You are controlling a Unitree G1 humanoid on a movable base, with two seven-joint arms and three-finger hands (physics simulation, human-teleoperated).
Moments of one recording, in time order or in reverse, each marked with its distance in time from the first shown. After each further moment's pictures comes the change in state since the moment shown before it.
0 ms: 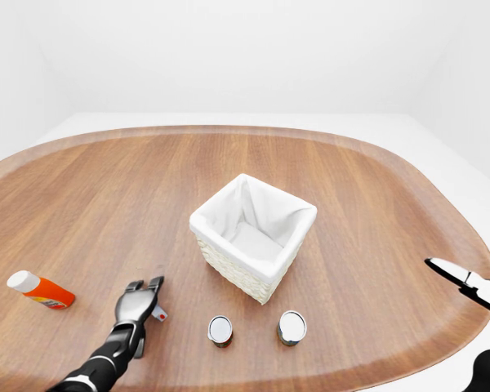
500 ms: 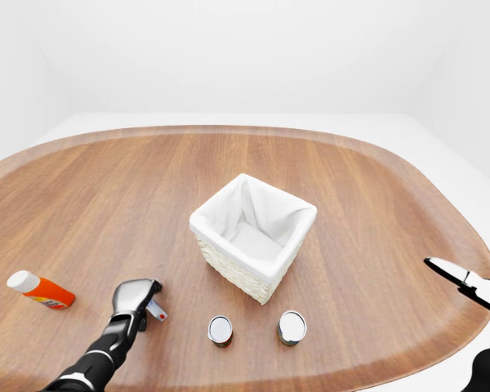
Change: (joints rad) left arm -0.006 0.022 0.010 -0.081 -0.017 -0.005 0.000; right arm -0.001 -0.001 0.003 0.005 -0.003 0.000 -0.001
